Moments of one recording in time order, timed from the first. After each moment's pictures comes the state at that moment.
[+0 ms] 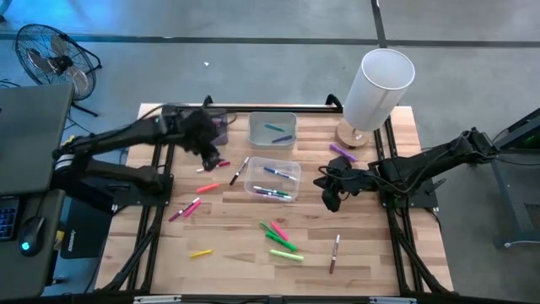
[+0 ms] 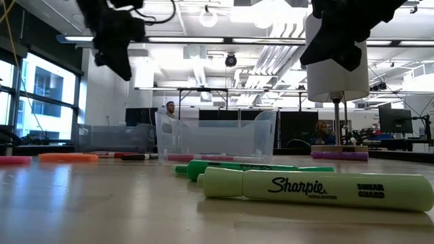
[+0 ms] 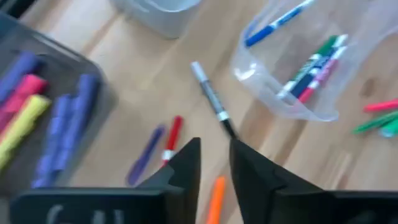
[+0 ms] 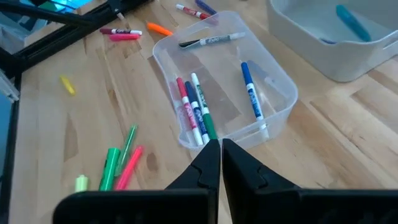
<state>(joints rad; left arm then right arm) 0.37 1.08 1.00 -0.93 0.04 -0.24 0.26 1.08 0.72 -0.32 0.38 0.70</state>
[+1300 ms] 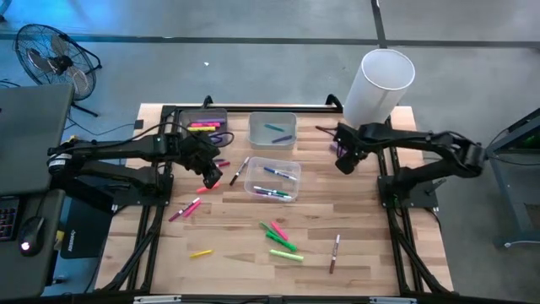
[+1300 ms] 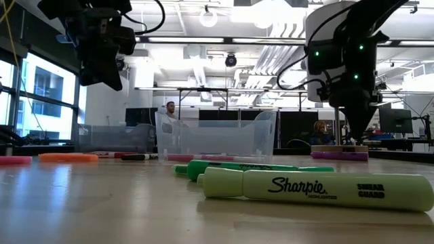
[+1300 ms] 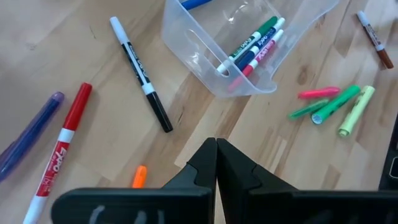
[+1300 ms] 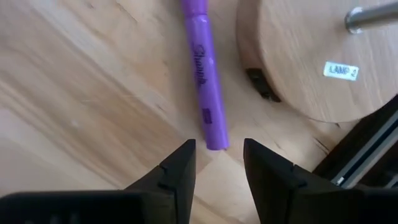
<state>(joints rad) 0.20 0.97 0.74 -0.67 0.16 -0.52 -0.51 1.28 0.72 -0.92 0.23 0.28</state>
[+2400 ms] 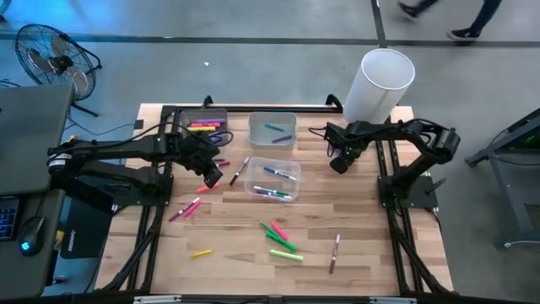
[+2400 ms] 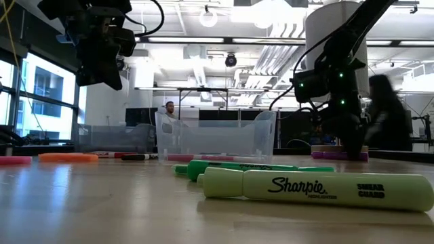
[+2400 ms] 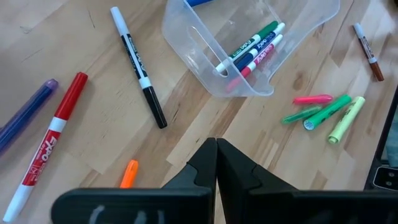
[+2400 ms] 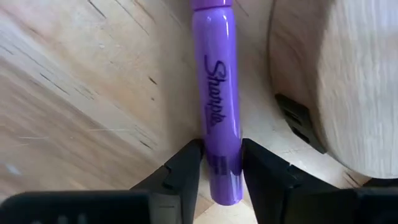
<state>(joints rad) 0.20 0.97 0.74 -0.67 0.17 -0.59 -0.58 1.61 0.73 -0.77 0.17 0.20</state>
